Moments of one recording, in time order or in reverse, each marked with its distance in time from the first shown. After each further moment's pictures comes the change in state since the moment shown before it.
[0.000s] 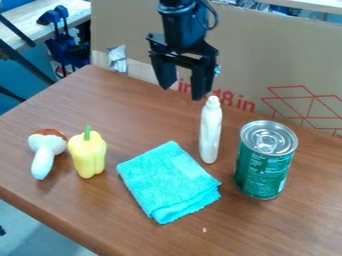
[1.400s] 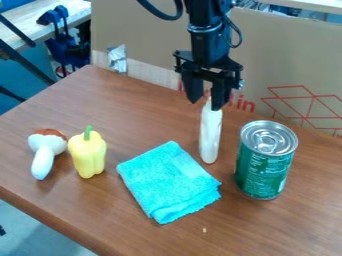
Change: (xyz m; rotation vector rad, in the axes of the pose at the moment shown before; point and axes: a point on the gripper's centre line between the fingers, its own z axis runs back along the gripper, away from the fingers) arm 0.029 -0.012 -0.033 -0.024 0.034 0.011
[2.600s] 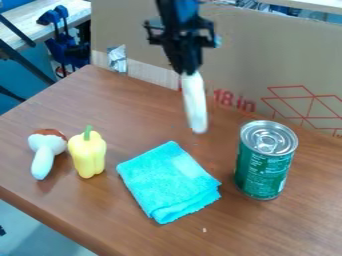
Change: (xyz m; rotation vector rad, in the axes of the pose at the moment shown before) arm -0.006 0.043 0.047 -0.071 -0.135 0.161
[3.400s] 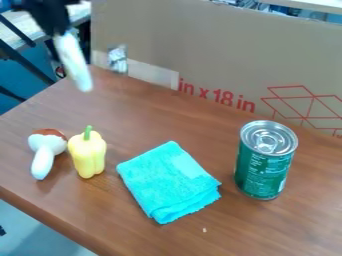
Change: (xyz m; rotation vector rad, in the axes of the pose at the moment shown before) arm -0.041 0.163 0.074 0.149 -0.120 0.392
